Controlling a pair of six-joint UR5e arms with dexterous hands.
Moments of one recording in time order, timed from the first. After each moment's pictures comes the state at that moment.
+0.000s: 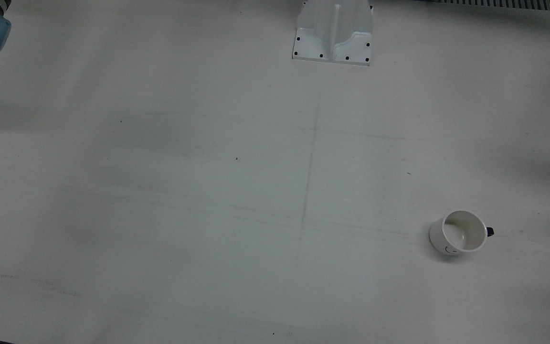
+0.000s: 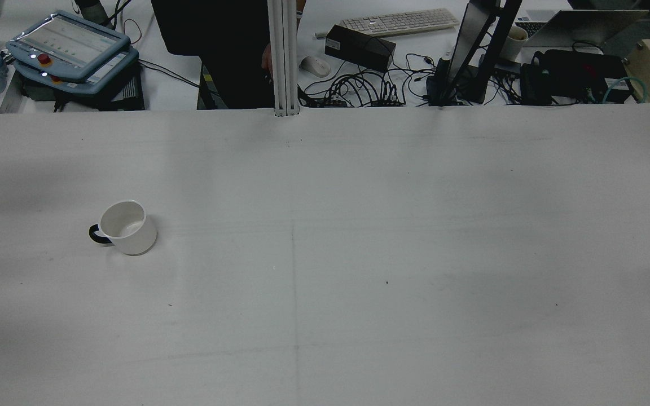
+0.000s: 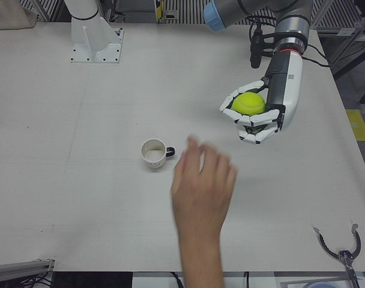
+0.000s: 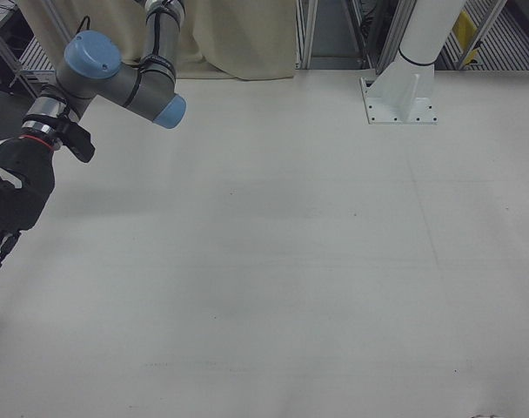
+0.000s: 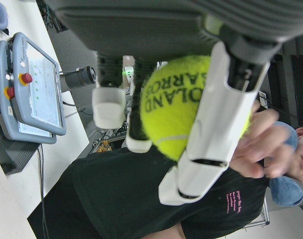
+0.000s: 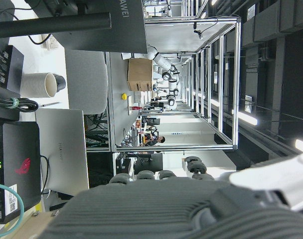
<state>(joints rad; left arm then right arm) -1.38 -1.70 -2.00 0.46 1.65 0.28 1.51 -1.46 1.52 -3.32 -1.41 0.07</state>
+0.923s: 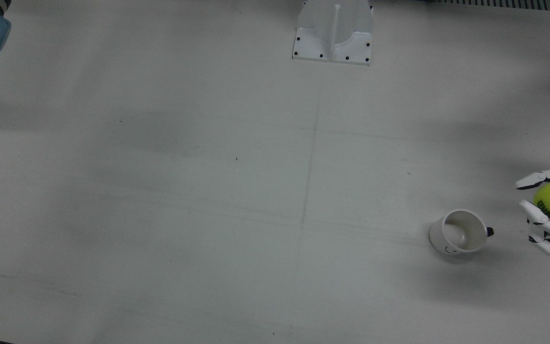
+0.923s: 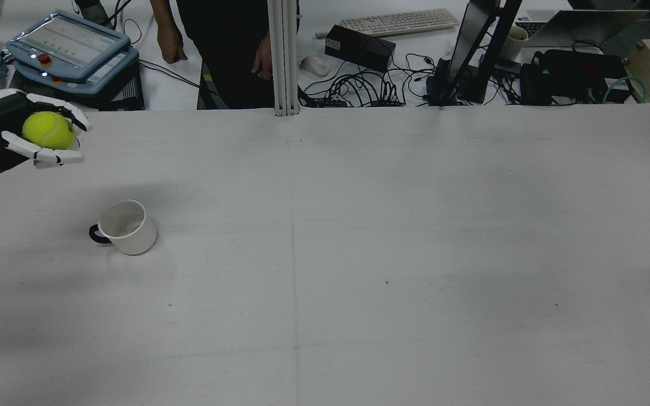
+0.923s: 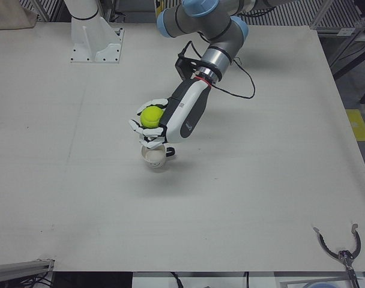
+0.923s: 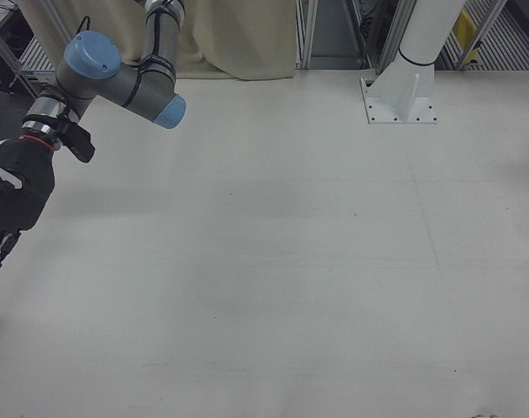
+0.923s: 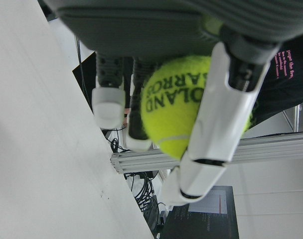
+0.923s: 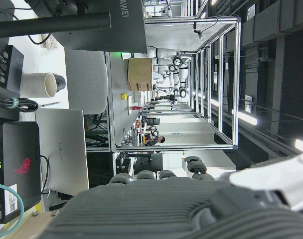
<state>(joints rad) -1.01 -1.81 -2.02 0.53 1.60 0.27 1.51 -1.46 1.52 -3.32 -1.41 0.07</state>
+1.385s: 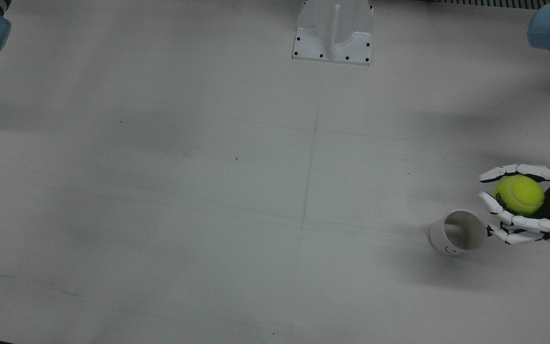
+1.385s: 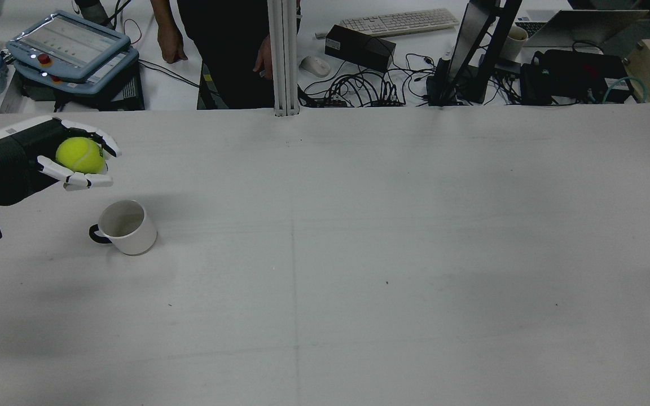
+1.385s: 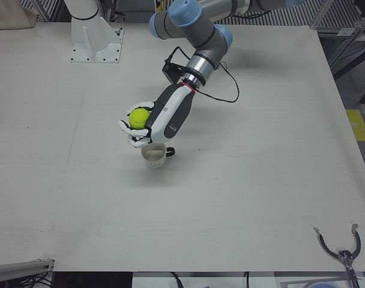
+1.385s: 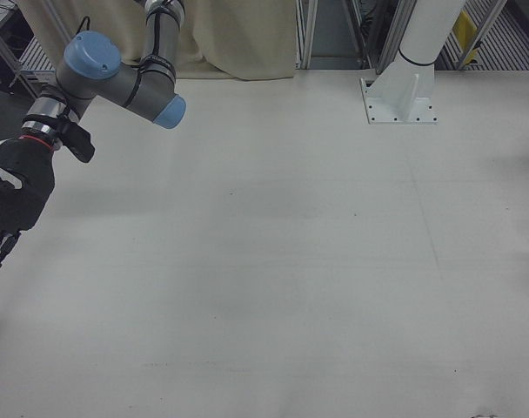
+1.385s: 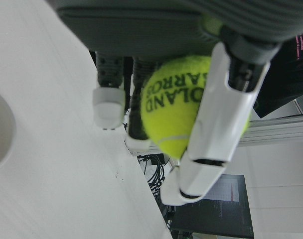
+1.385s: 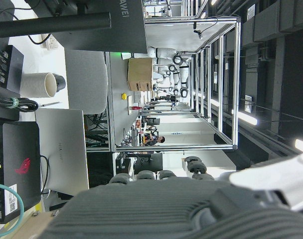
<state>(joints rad) -0.92 -1.82 -2.01 0.55 1.56 0.28 1.51 -1.46 1.51 -3.32 -1.41 0.07</state>
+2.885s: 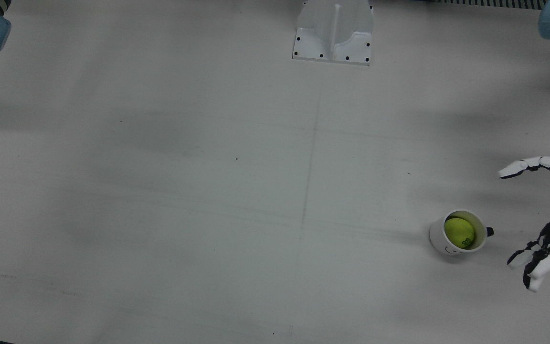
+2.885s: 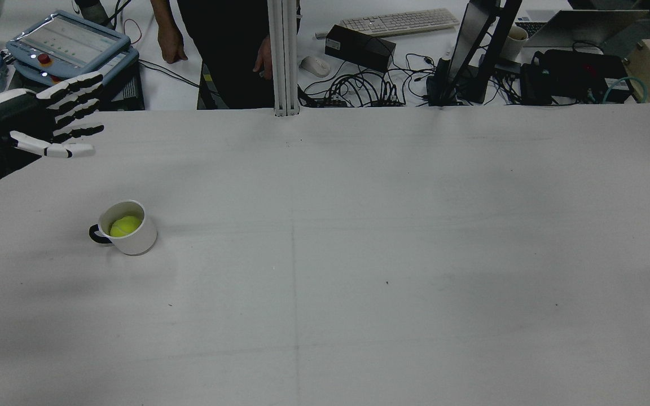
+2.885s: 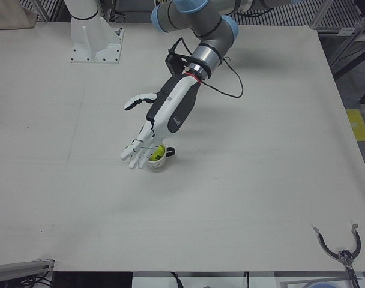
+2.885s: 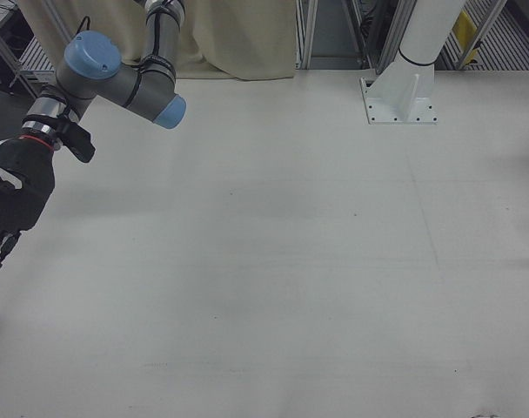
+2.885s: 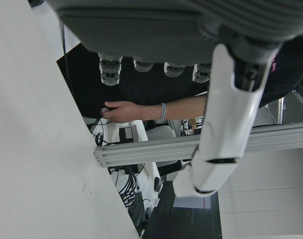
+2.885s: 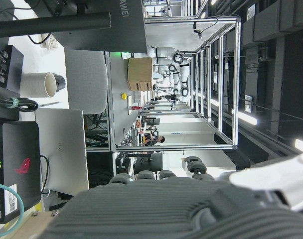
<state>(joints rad) -0.99 -1.81 -2.06 0.53 1.55 0.28 1.51 -1.46 1.52 -3.32 -1.41 0.07</state>
